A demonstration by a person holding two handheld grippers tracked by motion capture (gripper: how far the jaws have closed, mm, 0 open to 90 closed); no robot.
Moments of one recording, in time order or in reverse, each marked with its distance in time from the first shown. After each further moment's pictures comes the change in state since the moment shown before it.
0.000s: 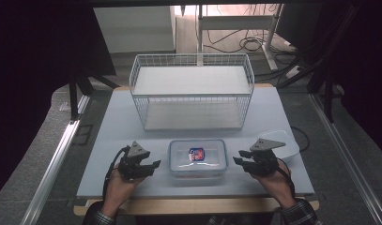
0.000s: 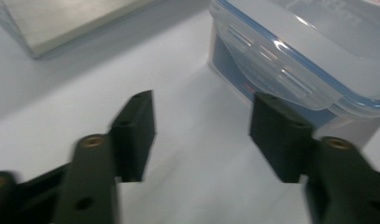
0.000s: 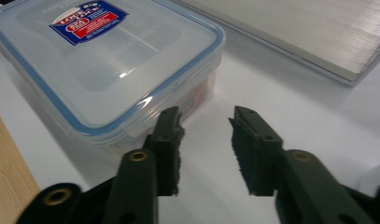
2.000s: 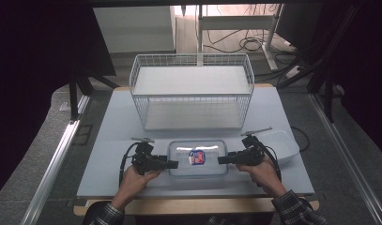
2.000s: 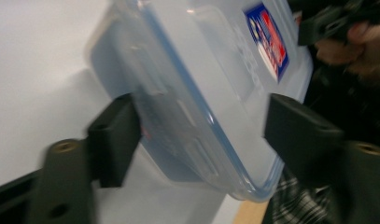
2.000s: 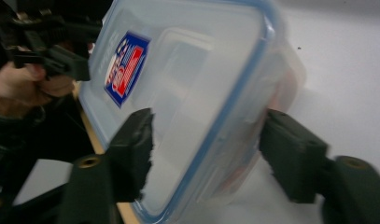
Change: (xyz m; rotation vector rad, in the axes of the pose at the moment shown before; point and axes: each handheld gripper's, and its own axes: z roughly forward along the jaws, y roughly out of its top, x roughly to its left) left arm 0.007 0.018 0.034 0.036 -0.548 -0.354; right arm -0.015 0.020 0.041 0.134 0.403 0.425
